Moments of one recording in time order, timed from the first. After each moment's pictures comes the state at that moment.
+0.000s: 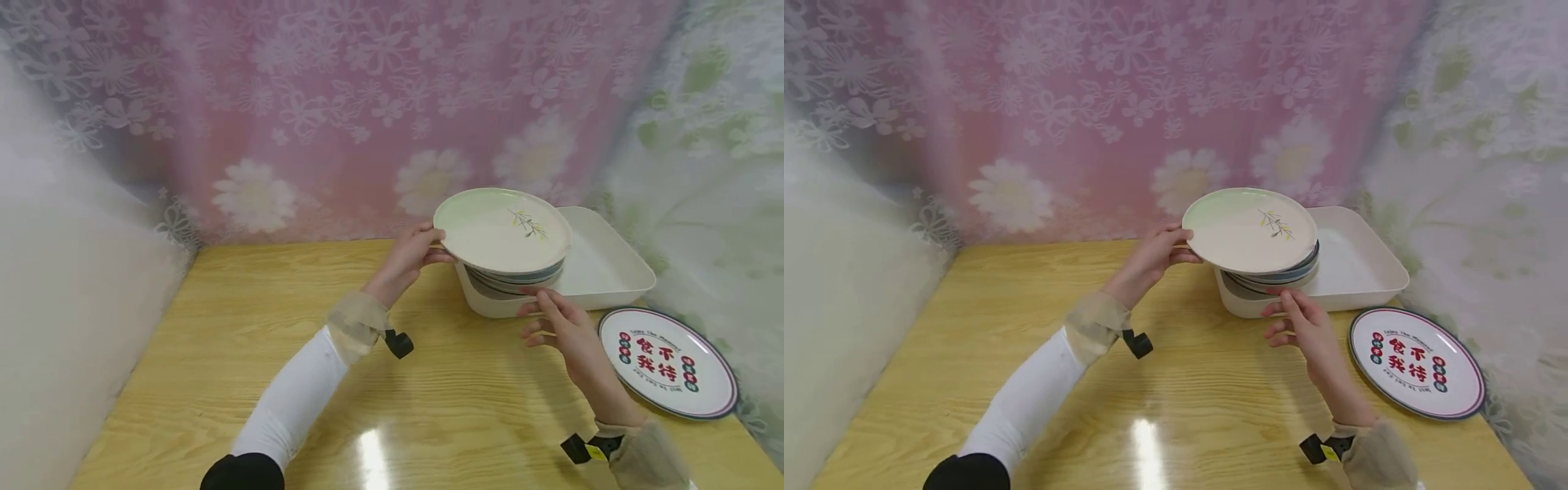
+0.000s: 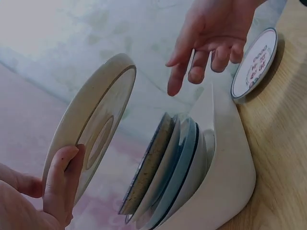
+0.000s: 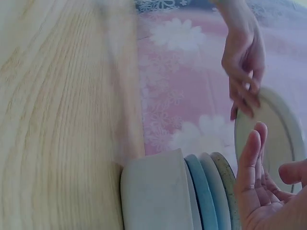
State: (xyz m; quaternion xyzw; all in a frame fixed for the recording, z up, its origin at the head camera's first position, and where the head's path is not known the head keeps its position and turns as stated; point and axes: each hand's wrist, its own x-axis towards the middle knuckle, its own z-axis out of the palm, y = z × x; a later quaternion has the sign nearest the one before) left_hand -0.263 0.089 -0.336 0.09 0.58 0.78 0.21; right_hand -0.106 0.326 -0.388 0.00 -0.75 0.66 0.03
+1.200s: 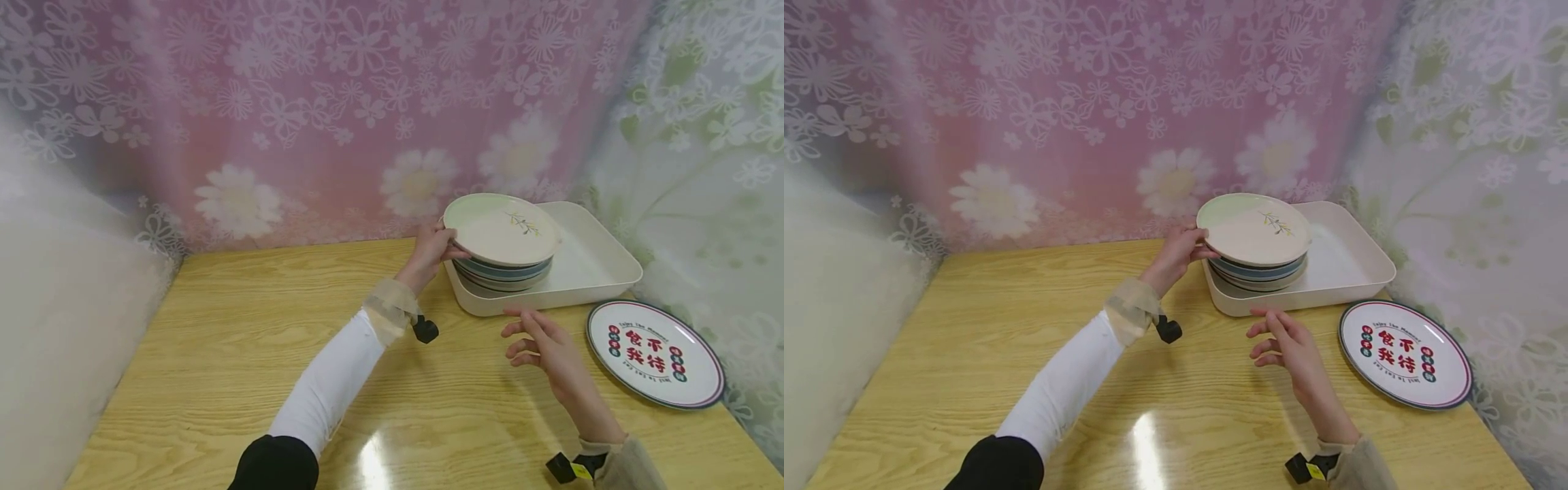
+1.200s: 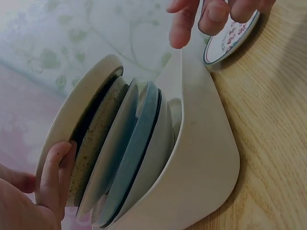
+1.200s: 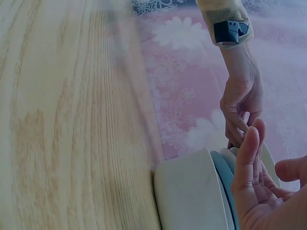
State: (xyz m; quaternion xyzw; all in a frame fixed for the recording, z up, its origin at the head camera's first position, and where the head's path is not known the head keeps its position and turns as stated) left_hand -0.291 0.140 -0.366 0.05 0.57 0.80 0.19; right_hand -0.088 0.307 -0.417 -0.04 -0.73 0.68 0.00
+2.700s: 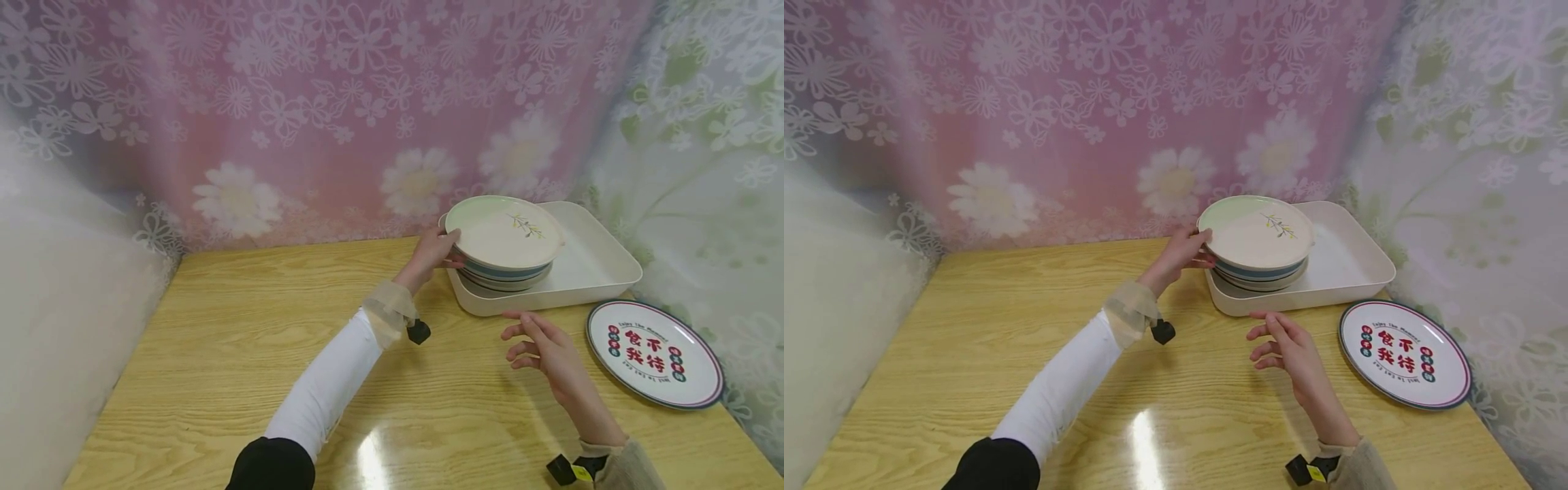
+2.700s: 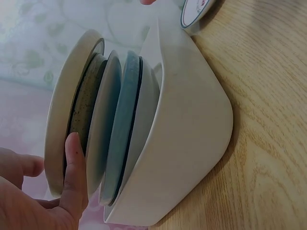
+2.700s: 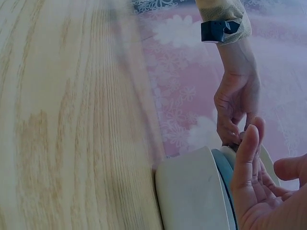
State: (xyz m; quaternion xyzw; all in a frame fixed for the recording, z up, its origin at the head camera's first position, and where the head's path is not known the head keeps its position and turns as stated) left_hand -0.291 0.133 -0.375 0.10 0.66 0.71 0.21; right_hand -0.087 0.307 -0.419 -0.04 -0.74 0.68 -0.01
